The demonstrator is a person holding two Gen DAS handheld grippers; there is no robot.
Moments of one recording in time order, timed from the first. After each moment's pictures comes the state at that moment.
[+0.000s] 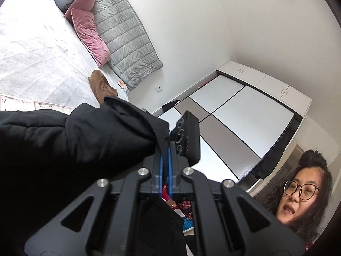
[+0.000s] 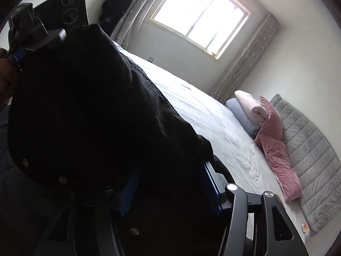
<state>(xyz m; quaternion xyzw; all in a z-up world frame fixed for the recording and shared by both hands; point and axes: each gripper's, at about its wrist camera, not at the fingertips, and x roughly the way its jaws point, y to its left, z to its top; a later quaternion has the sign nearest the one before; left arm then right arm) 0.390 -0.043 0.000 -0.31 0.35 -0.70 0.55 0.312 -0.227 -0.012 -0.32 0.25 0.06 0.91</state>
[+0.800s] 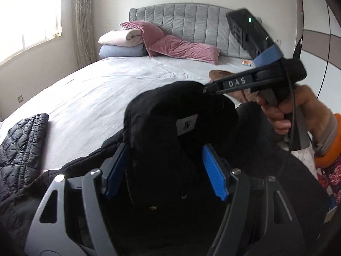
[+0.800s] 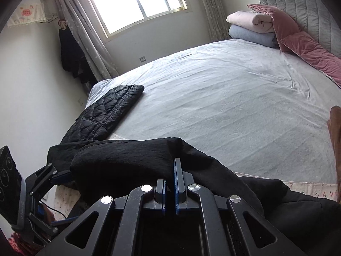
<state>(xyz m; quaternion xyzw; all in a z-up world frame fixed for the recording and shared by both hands) 0.336 -0.121 0.049 0.12 0.30 -0.34 0.88 0.411 -0.316 0.048 0.09 0.40 0.14 0.90</state>
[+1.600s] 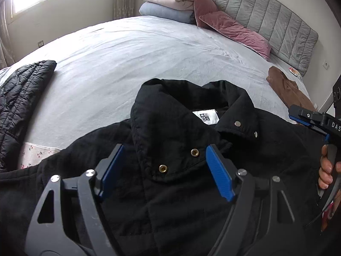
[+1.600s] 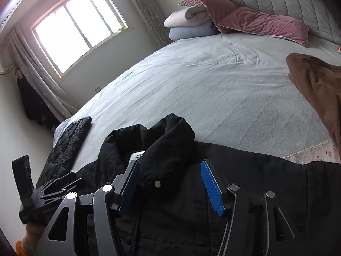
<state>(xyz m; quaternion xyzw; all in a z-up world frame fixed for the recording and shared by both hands) 0.481 -0.129 -0.039 0.03 0.42 -0.23 0.88 0.420 -0.423 -0.037 0.22 0.37 -0.01 0.90</state>
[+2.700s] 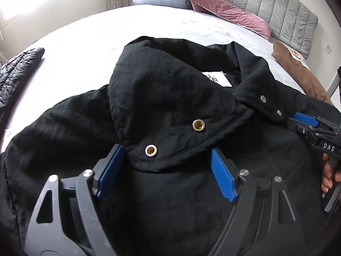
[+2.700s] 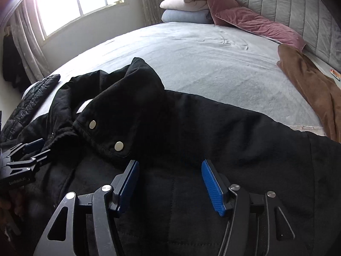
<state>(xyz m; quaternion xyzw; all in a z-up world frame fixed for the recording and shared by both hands) 0.479 -0.144 -0.096 0.07 0.43 -0.23 0.87 0.400 -0.403 -0.109 0.08 0.42 -0.07 0.90</state>
